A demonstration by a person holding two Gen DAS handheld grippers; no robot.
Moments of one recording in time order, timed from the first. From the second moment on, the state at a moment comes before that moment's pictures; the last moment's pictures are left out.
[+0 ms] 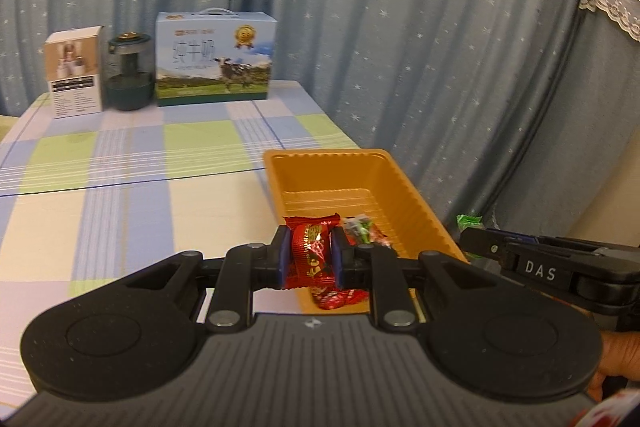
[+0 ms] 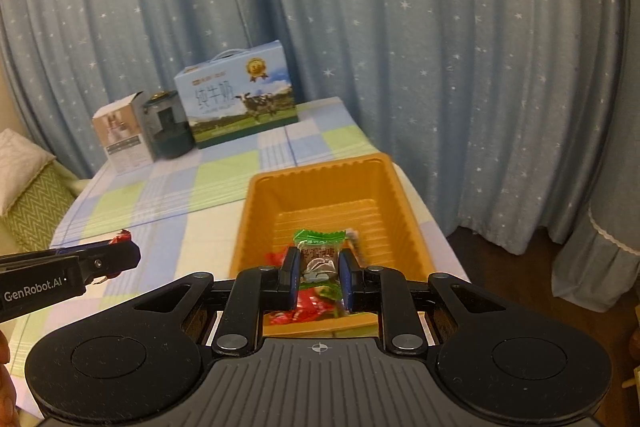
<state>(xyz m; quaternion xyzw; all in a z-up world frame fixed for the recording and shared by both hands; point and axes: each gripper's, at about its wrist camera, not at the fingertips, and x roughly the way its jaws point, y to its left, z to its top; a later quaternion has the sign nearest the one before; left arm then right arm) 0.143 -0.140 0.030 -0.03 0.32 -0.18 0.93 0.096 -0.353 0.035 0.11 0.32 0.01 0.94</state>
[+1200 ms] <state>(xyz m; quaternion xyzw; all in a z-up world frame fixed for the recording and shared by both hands) 0.239 -0.198 -0.030 -0.02 0.39 -0.22 0.90 0.184 -0.383 -0.005 0.11 0.35 0.01 0.93</state>
